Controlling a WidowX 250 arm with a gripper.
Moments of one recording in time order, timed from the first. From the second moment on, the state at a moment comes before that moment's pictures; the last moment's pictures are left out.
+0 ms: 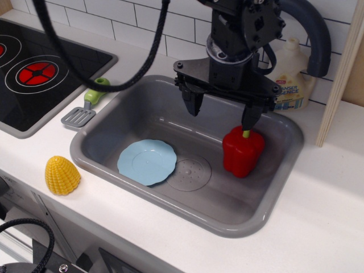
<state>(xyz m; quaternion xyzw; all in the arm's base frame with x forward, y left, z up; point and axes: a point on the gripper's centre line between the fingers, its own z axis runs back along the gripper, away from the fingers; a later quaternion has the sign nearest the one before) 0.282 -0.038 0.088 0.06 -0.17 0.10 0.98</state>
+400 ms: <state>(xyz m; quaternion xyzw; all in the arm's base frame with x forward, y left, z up) 0.278 -0.037 0.082 0.06 -0.16 0.10 0.98</state>
